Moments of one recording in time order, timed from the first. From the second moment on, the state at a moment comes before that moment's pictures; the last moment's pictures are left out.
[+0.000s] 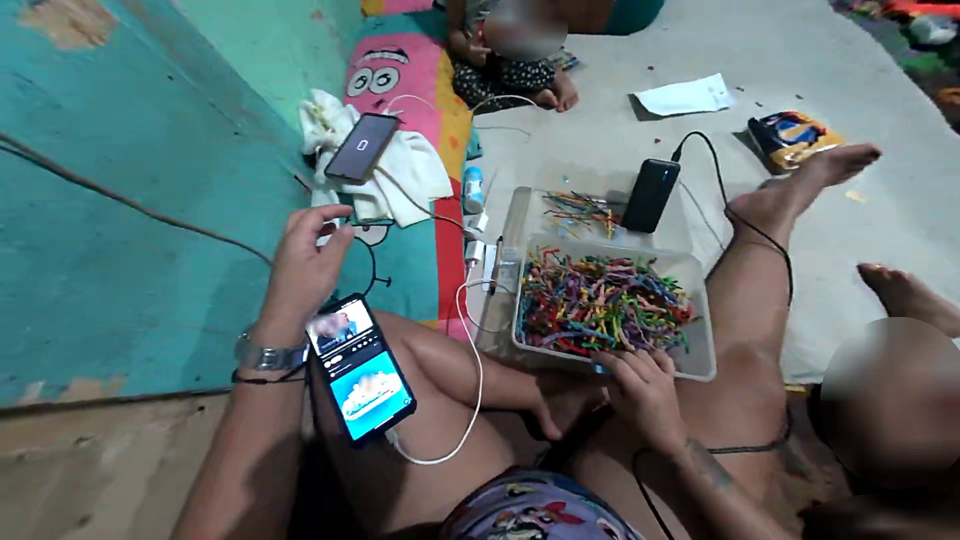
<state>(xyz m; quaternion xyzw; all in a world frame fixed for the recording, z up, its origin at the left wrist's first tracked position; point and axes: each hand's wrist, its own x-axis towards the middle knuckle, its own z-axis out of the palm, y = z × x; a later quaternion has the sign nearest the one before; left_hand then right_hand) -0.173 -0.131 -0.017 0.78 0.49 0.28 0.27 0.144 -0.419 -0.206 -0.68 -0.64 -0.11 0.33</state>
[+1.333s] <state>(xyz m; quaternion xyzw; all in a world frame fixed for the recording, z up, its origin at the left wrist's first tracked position) -0.105 0.091 -0.054 0.69 0.68 0.13 0.24 0.142 -0.418 -0.207 -0.74 -0.60 -0.13 0.26</state>
